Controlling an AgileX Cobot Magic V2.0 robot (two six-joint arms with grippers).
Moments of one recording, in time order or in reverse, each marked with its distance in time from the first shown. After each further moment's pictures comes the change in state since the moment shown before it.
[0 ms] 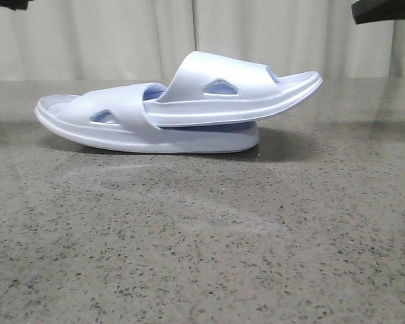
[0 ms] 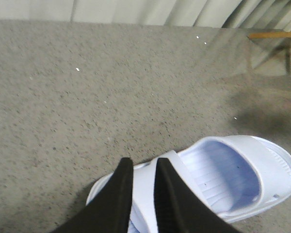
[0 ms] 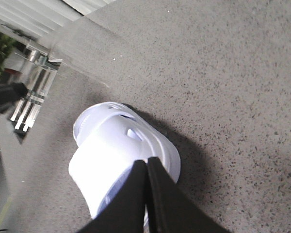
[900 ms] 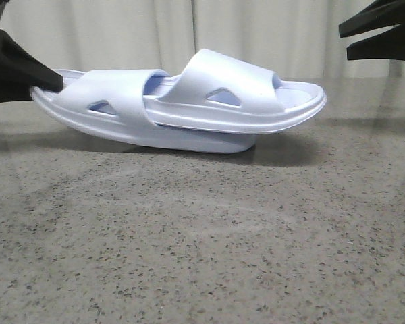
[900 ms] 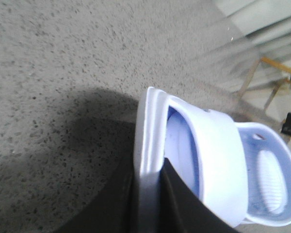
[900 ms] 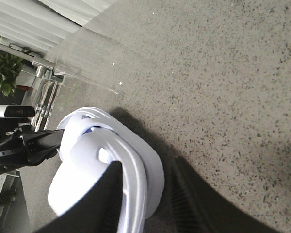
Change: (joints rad) left arm -0.066 0.146 0.230 -0.211 -0.060 -0.117; right arm -0.004 0.159 0.000 0.088 0.015 -0.020
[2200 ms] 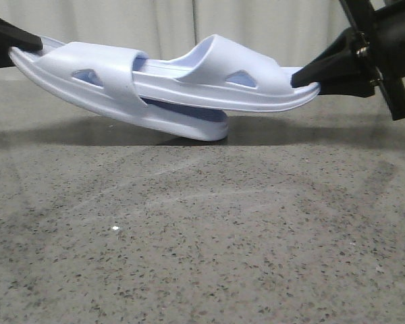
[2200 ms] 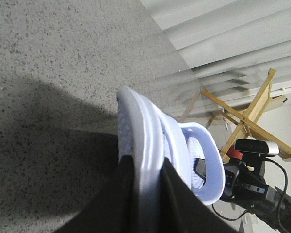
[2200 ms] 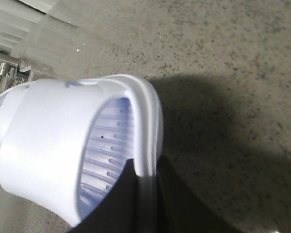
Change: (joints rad) left arm 0.103 0.000 0.002 -0.115 0.204 -0.115; right arm 0.258 -0.048 0.152 0.123 -0.301 -0.028
